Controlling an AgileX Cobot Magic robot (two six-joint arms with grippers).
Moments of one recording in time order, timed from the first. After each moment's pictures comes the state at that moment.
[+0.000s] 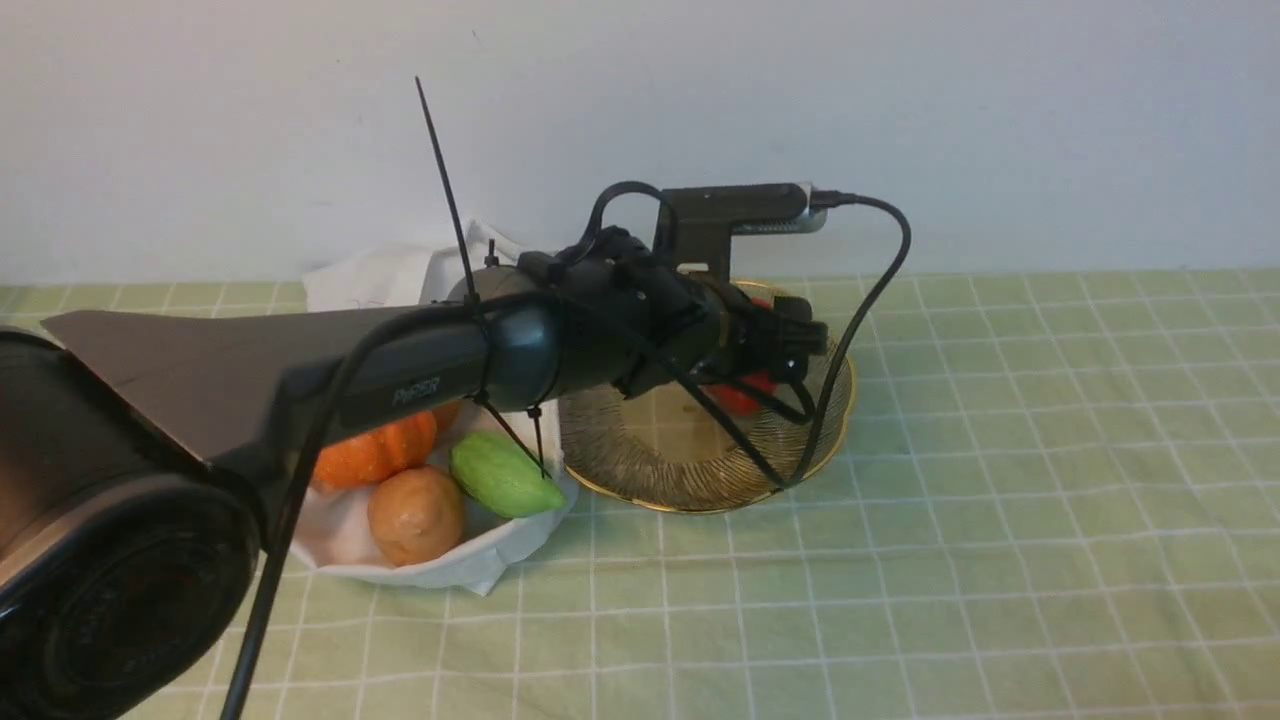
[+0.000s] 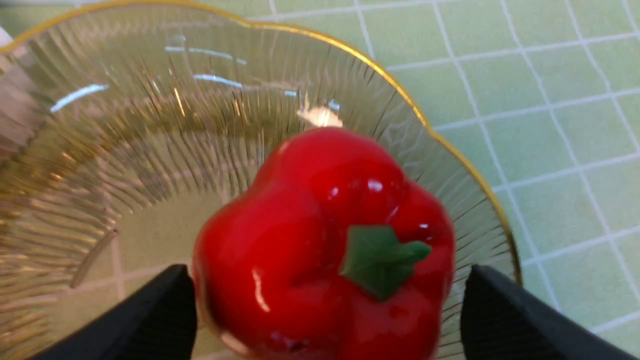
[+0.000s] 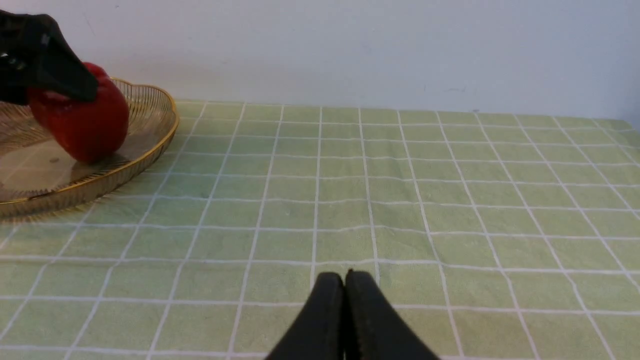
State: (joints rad) right arm 0.02 -0.01 0.02 0.02 0.37 -0.03; left arm -0.64 2.12 -1.58 0.35 0.28 -0.80
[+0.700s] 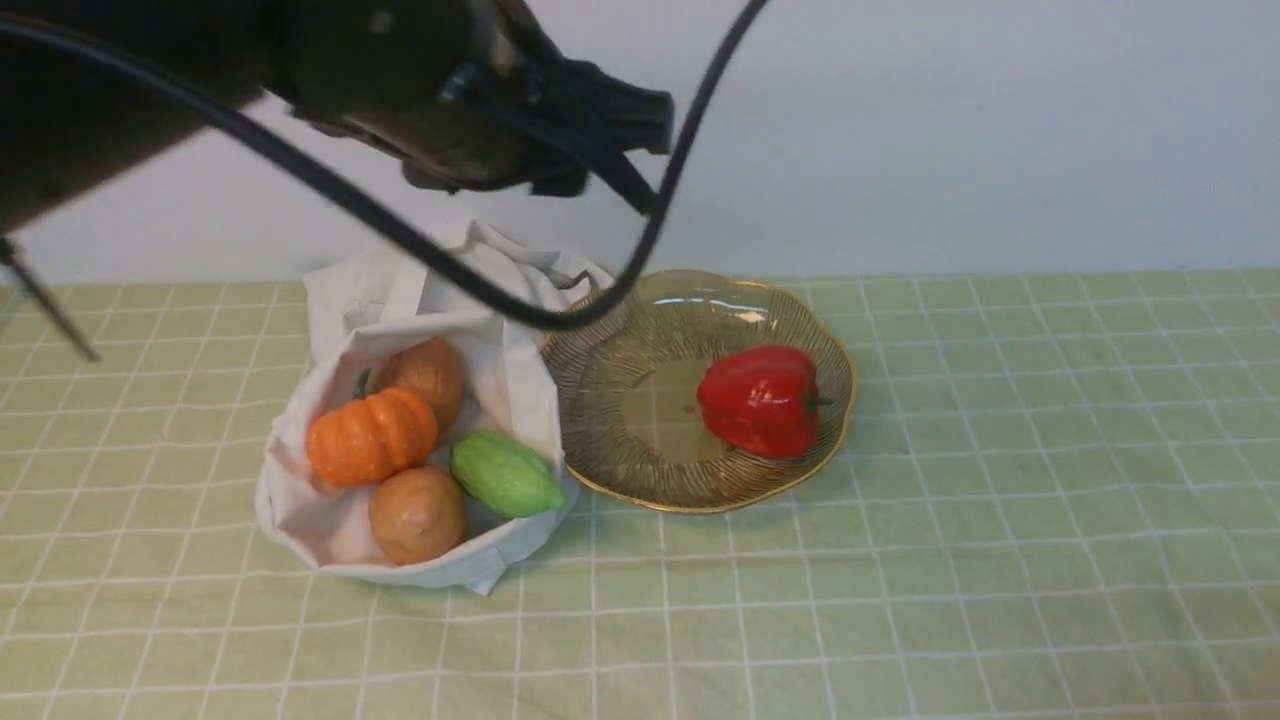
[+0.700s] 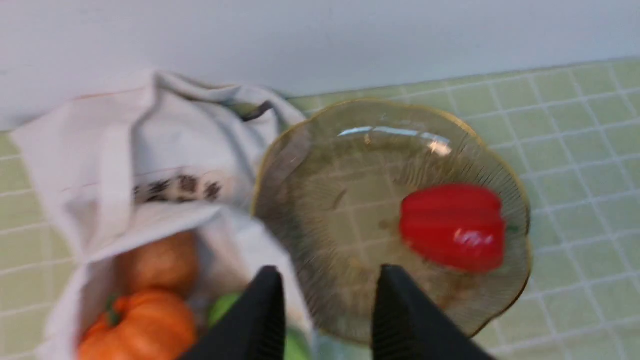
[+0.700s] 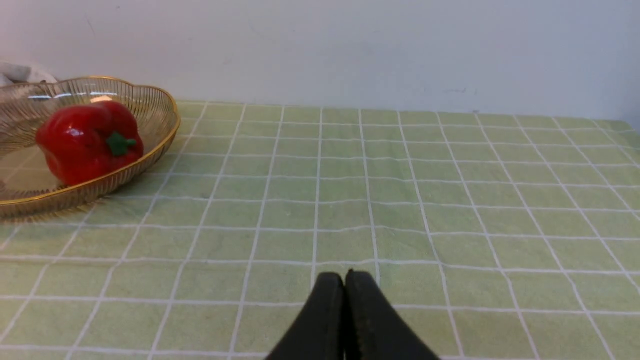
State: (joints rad) right arm 0.02 -0.01 0.02 0.02 0.37 -0.03; left arm -0.64 1.49 -1.58 0.36 1.04 -0.54
